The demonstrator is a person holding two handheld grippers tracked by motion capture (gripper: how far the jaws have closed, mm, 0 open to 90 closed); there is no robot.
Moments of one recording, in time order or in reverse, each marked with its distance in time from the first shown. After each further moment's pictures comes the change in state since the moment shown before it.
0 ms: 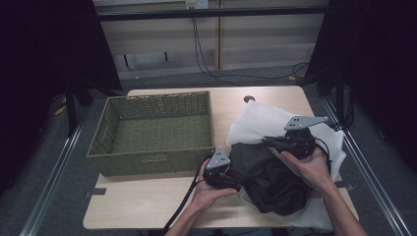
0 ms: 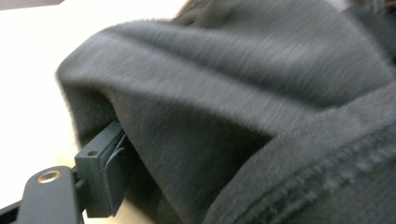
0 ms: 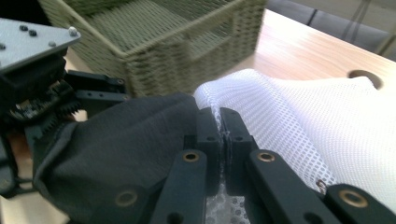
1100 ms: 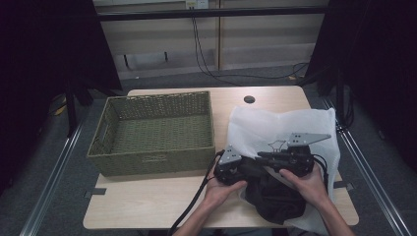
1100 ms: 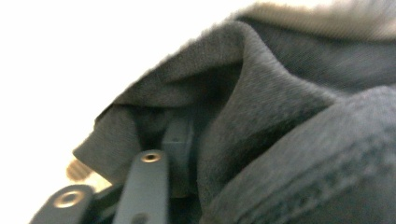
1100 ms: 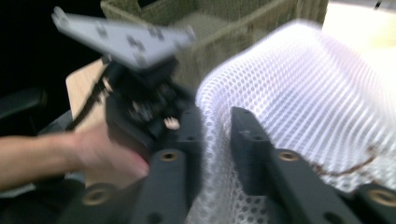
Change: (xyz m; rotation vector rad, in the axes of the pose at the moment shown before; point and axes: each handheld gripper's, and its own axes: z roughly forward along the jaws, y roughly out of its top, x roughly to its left) left arm -0.002 -0.001 0.020 0.010 -0.036 -0.070; right arm 0.026 -0.036 0.000 -0.073 0.188 0.112
